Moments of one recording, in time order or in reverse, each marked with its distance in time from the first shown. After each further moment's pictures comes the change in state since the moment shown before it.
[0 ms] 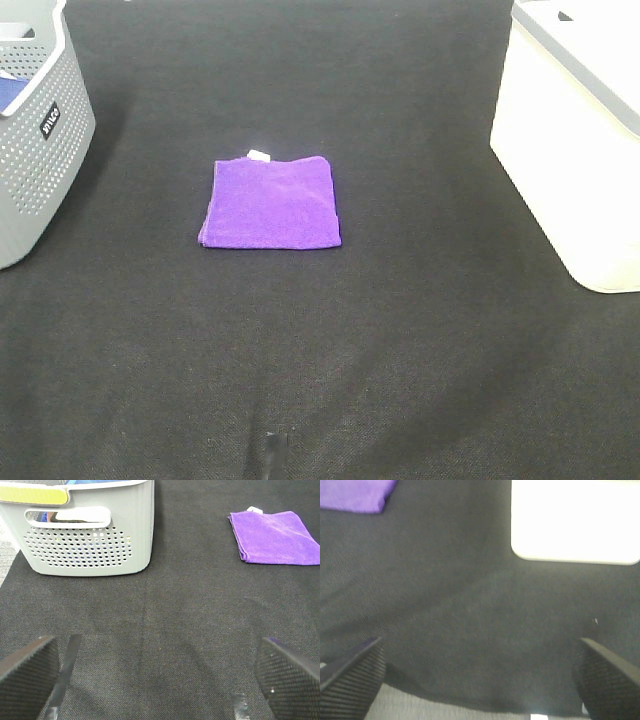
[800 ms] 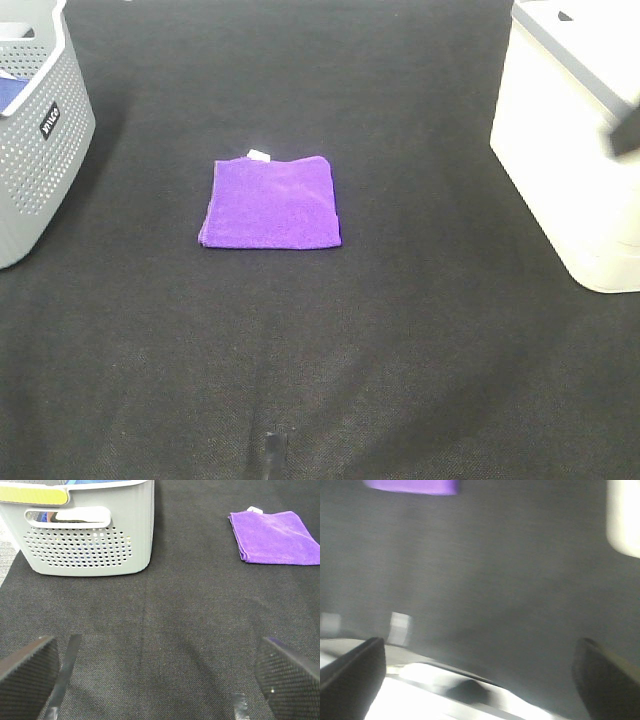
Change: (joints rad) left arm 0.000 0.000 0.000 0.000 0.000 0.000; right arm 0.000 1.053 -0.572 0.341 0.054 -0.057
